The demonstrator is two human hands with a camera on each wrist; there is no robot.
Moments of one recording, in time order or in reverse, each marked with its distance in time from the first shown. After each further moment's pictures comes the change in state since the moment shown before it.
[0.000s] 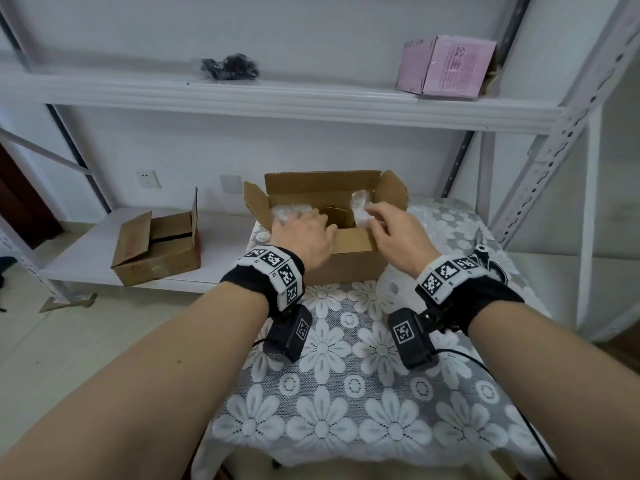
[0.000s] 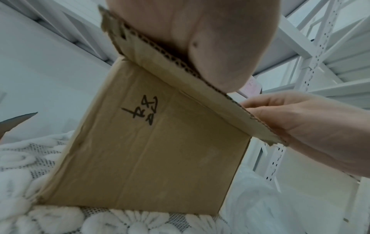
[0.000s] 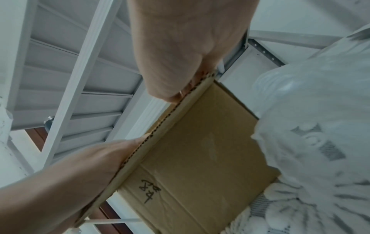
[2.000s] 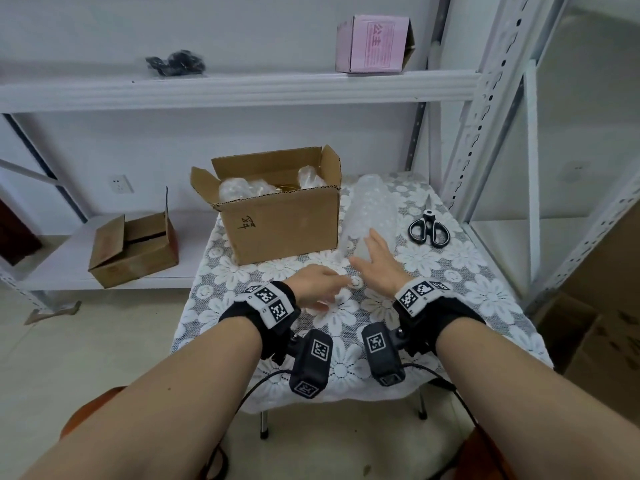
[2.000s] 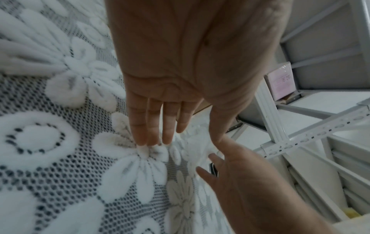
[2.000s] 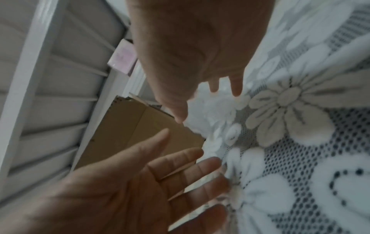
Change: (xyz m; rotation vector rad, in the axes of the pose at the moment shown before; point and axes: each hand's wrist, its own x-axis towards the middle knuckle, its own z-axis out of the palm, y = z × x) left_hand -0.079 0.091 0.059 -0.919 -0.578 -0.227; right_hand -0.112 0.051 0.003 0.257 -0.280 0.394
